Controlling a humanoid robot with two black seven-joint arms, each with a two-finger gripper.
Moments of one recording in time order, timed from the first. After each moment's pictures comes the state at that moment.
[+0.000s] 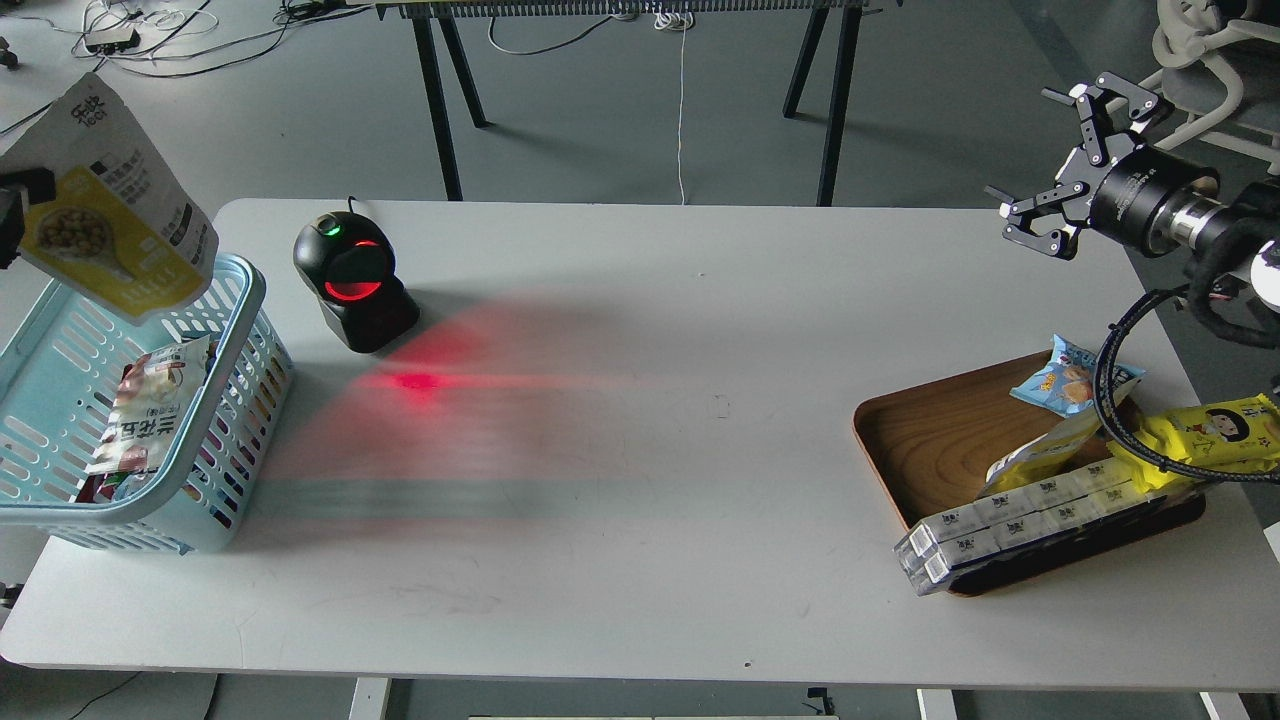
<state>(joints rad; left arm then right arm) -0.79 1.58 -0.47 -1.59 1.55 -0.19 -0.25 0.95 -0.55 0.58 0.55 0.24 0.49 -0.26</state>
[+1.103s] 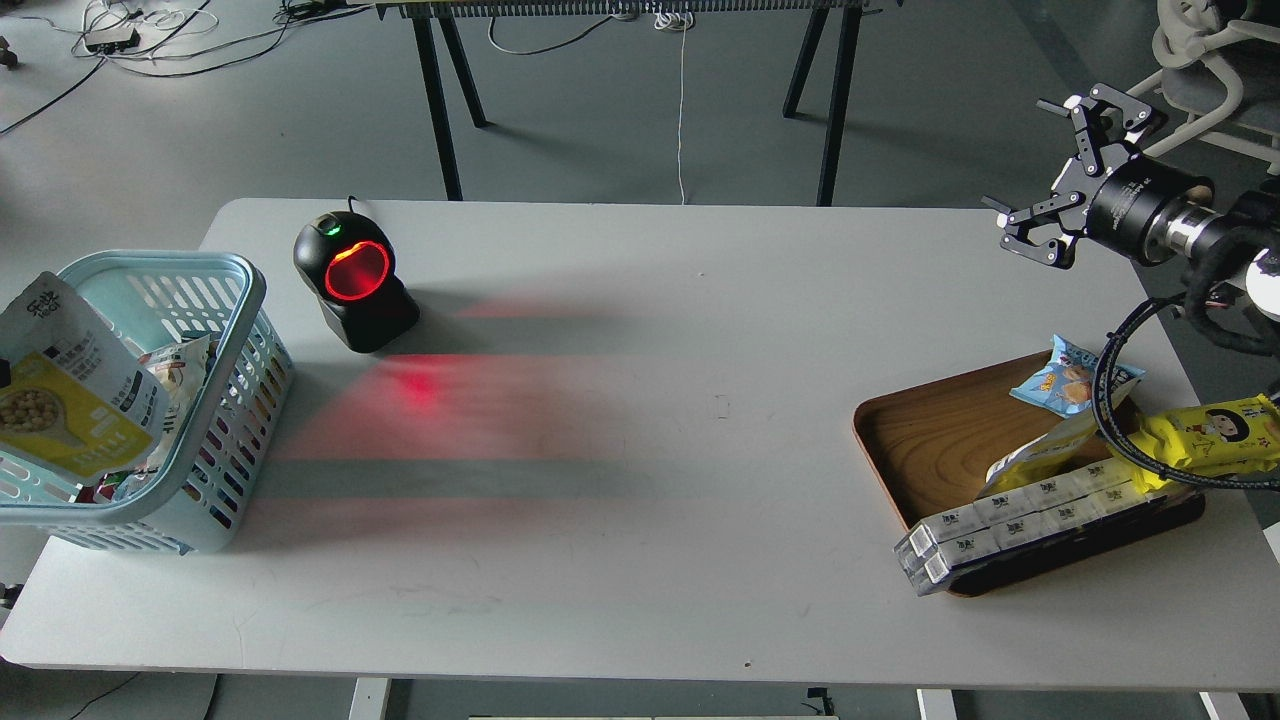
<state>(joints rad) -0.79 1.59 0.07 -1.50 1.51 0.23 -0.33 0.94 -0.54 0.57 0.55 0.24 0.49 -0.26</state>
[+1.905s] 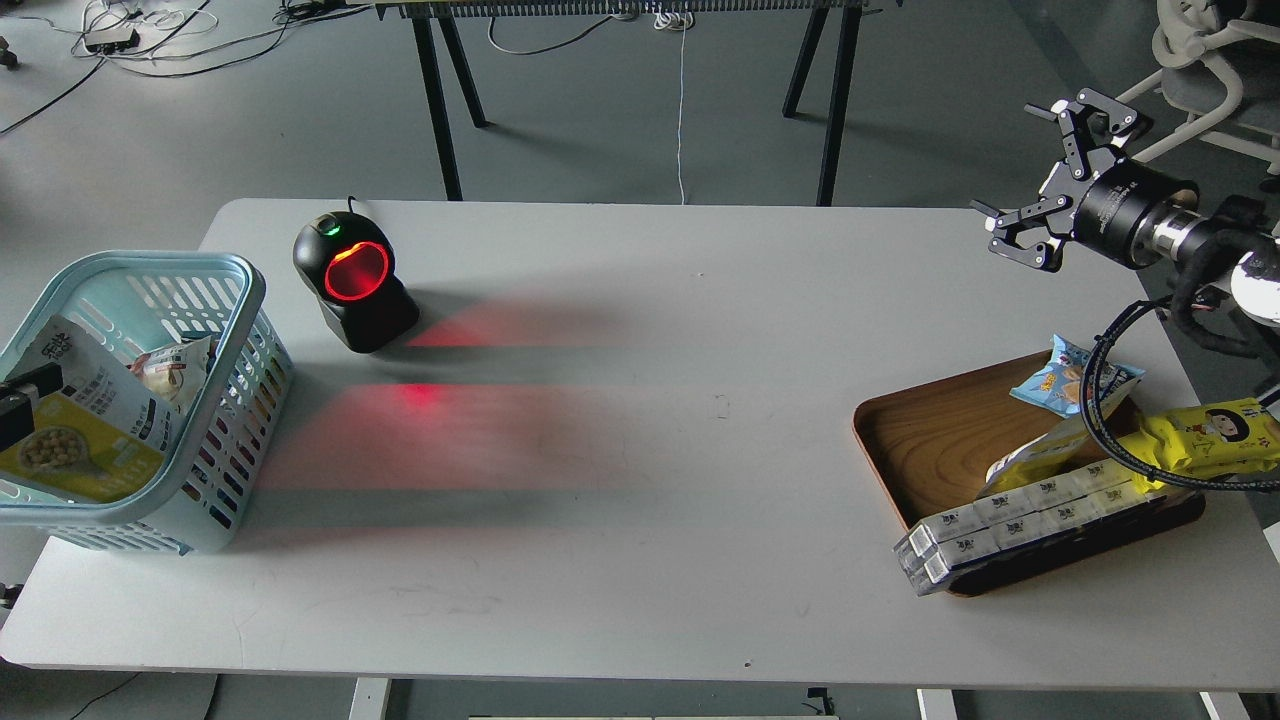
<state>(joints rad) -0.80 1.58 0.04 -1.50 1.51 0.32 -0.35 0.94 -0.52 0.57 0.54 0.24 0.49 -0.26</state>
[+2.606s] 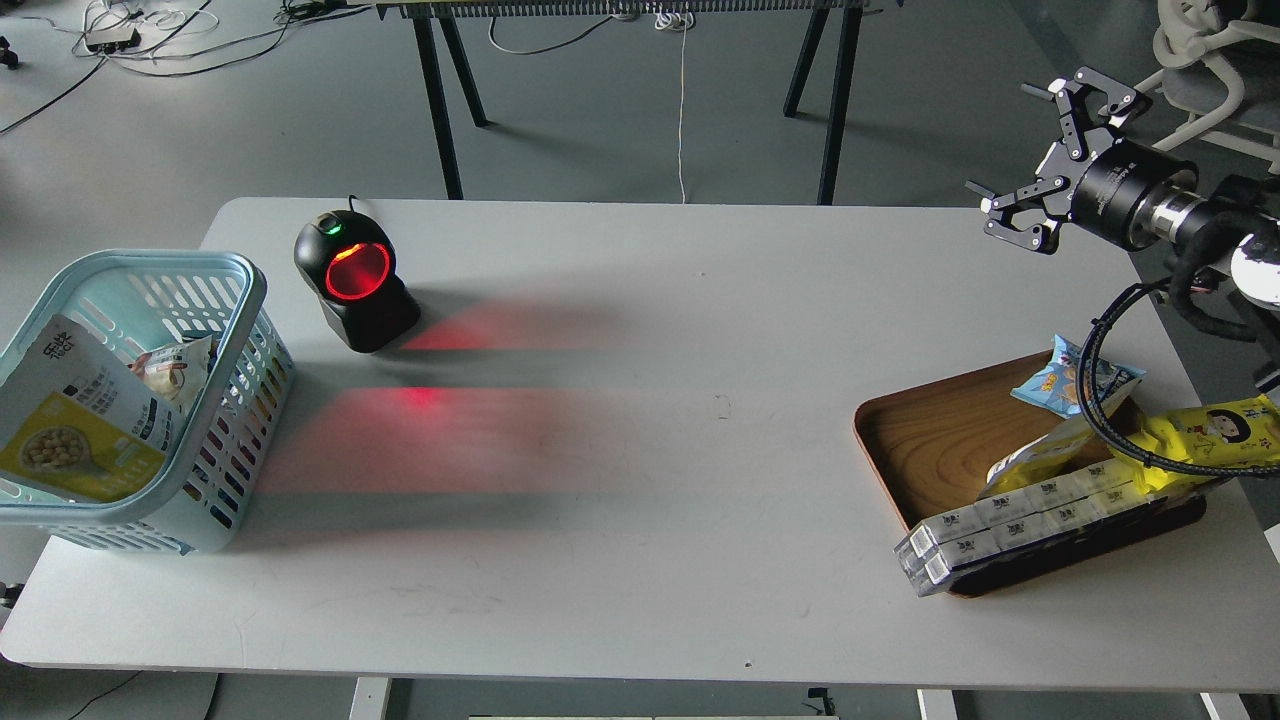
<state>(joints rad) -0.94 1.11 -0.53 -1.28 0.86 0.10 -0.28 0.97 -0.52 0.57 0.55 0.24 0.49 -0.26</state>
